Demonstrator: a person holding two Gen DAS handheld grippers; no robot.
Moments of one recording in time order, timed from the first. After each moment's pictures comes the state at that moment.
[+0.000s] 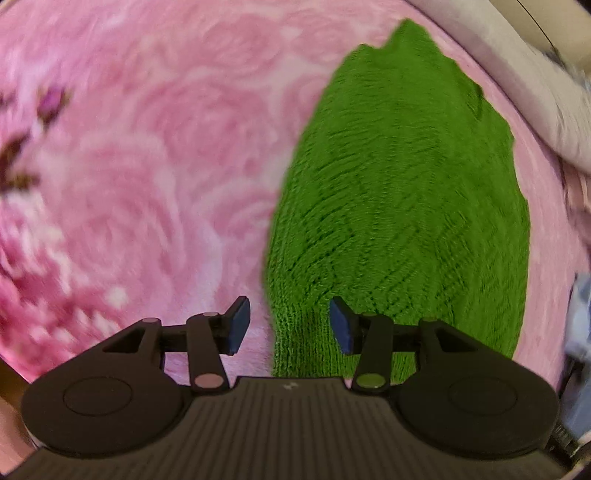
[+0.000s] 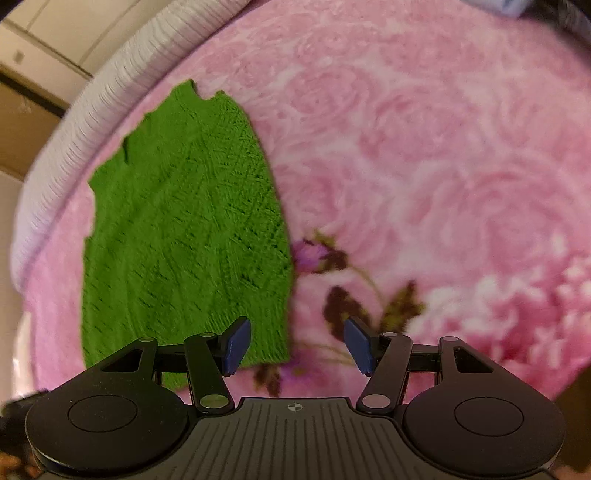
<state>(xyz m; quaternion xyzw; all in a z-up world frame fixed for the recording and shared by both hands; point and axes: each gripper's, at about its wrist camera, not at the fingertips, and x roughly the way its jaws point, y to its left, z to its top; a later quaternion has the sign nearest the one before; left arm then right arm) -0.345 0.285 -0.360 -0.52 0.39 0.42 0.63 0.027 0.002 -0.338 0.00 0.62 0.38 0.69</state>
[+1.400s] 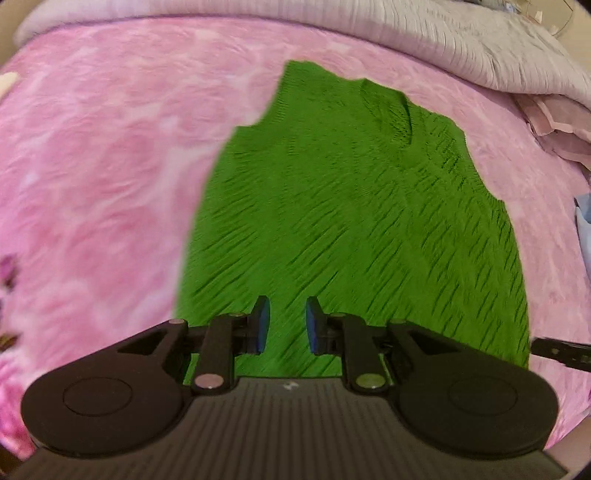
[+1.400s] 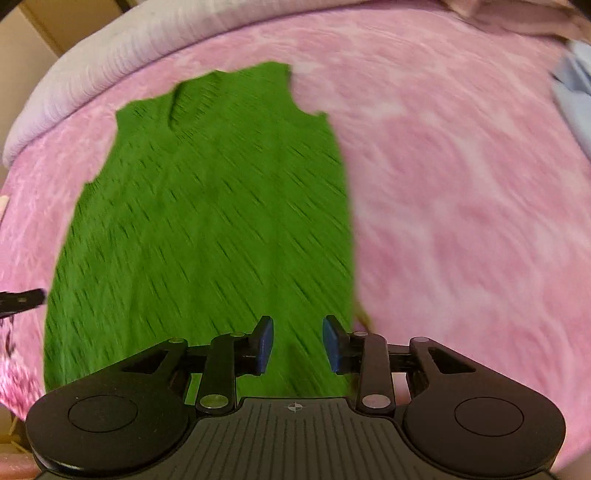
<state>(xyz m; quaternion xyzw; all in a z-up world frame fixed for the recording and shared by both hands) -0.253 0.295 -0.319 -0.34 0.43 0.38 0.74 0.027 0.096 -0.299 -0.21 0.54 0.46 0.67</state>
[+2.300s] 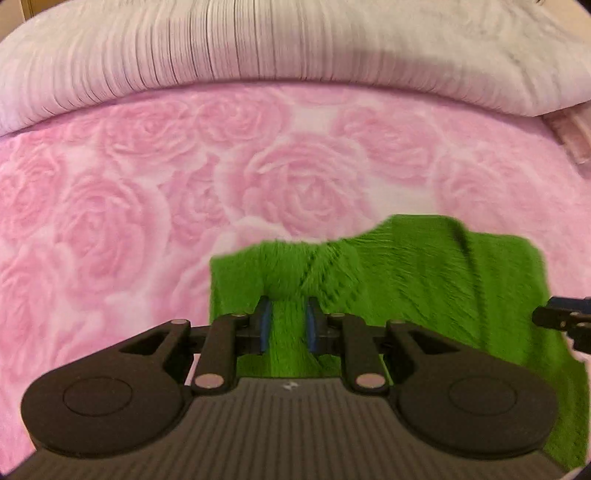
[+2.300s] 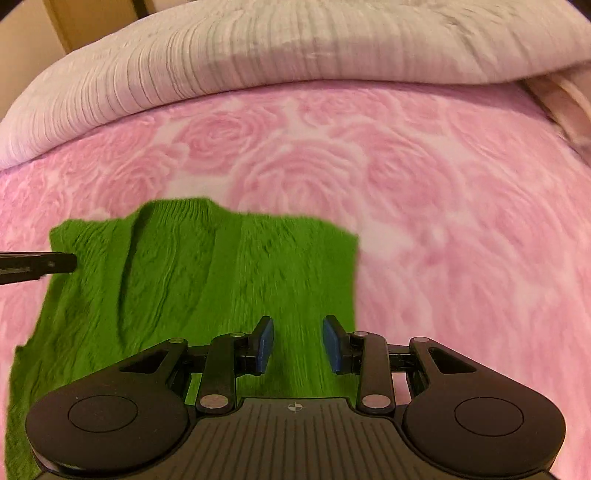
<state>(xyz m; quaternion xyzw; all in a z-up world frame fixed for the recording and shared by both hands) -0.074 0.531 -0.385 -0.24 0.45 0.35 0.79 0.125 0.367 -0.367 -0.24 0.46 0.50 0.70</state>
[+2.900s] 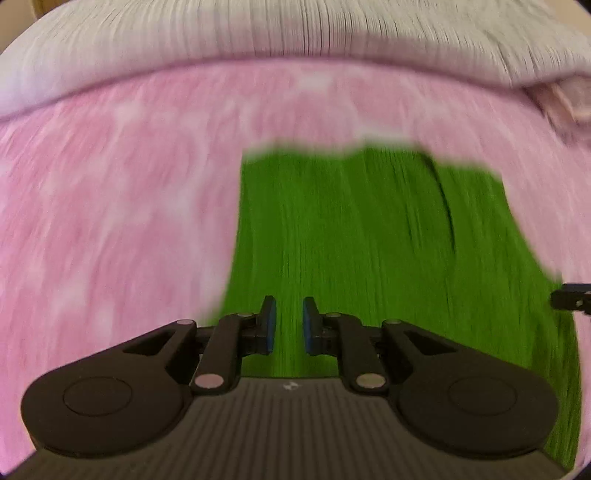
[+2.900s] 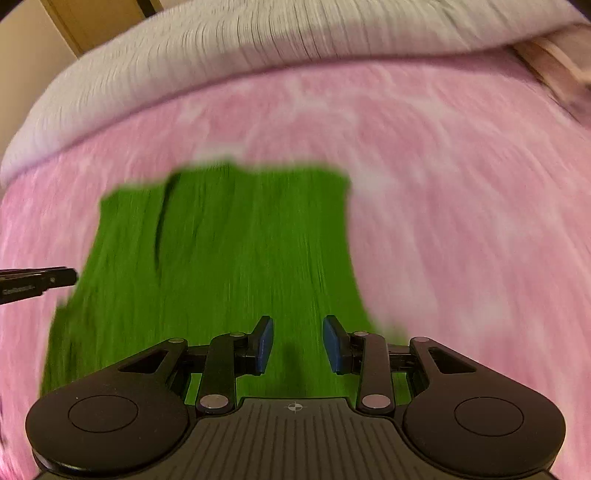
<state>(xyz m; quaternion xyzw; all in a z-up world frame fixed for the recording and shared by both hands) -0.160 0.425 -0.349 -0.24 0.48 0.36 0.76 0.104 0.271 -0.335 -0.22 0.50 0.50 0.67</state>
